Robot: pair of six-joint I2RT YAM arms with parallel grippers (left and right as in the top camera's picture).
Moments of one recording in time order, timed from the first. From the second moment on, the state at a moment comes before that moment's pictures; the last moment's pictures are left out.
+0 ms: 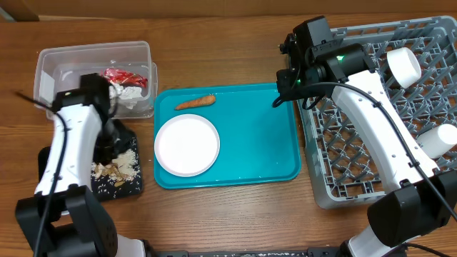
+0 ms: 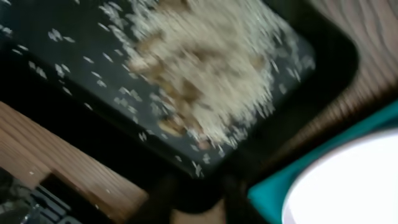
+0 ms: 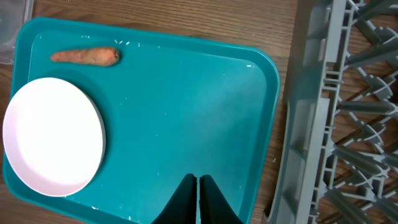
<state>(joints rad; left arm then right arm) 0.24 1.66 1.27 -1.23 -0.15 -0.63 0.33 1.78 1.72 -1.11 -0.14 0.14</state>
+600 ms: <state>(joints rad) 0.56 1.66 1.13 -0.90 -0.19 -0.75 0.33 1.78 1.72 -1.11 -0.15 0.13</state>
